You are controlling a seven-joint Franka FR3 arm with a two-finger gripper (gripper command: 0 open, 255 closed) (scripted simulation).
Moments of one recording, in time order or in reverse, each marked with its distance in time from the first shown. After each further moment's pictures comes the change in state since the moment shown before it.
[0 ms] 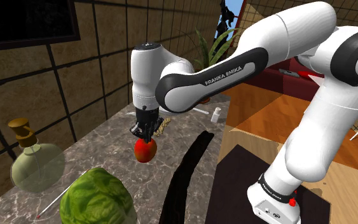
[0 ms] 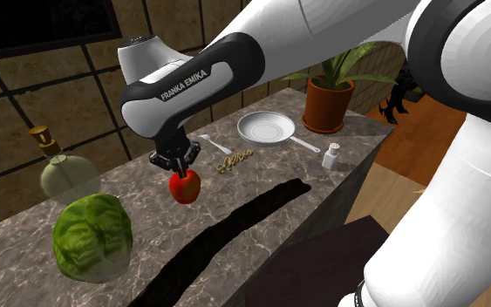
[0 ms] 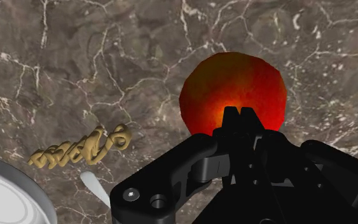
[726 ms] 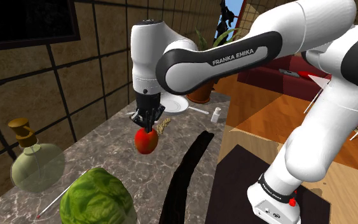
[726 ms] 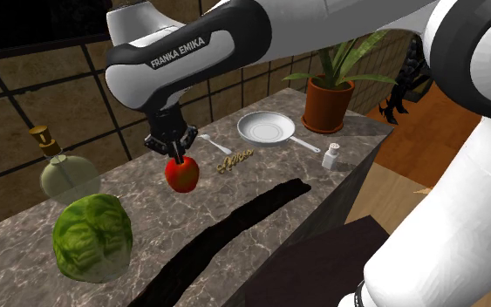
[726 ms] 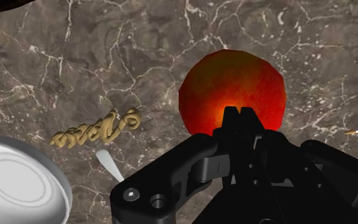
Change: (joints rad) arm -0.006 -0.057 0.002 0.080 0.042 -0.125 -0.034
